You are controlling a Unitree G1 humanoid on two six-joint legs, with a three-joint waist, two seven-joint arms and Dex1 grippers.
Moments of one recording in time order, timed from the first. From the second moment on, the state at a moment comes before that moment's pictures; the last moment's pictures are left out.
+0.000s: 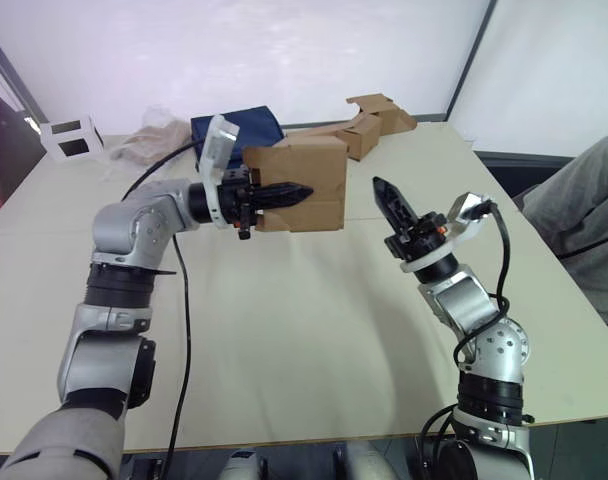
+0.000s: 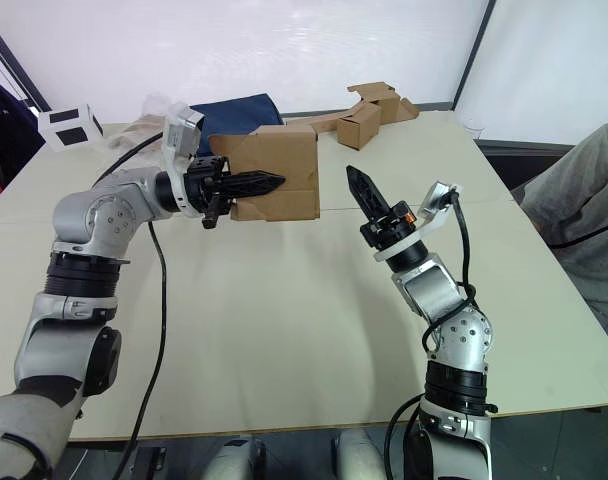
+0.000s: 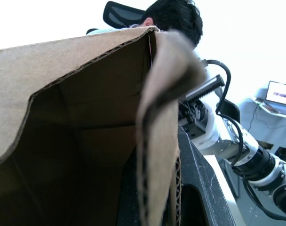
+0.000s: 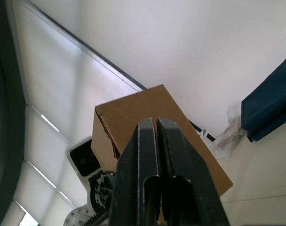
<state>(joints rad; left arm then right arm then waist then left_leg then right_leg) -0.98 0.49 0.03 0.26 -0.65 0.72 -1.24 -0.46 -0.11 -0.29 -0.16 1.30 0.68 0.34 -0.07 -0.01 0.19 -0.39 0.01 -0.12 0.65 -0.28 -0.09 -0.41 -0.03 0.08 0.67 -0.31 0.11</state>
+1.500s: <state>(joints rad) -1.29 0.66 -0.77 0.33 -0.04 0.44 -1.61 -0.08 -0.75 0.01 -0.48 0.54 0.55 0.76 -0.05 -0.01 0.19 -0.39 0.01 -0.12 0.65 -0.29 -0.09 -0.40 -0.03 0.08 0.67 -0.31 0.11</state>
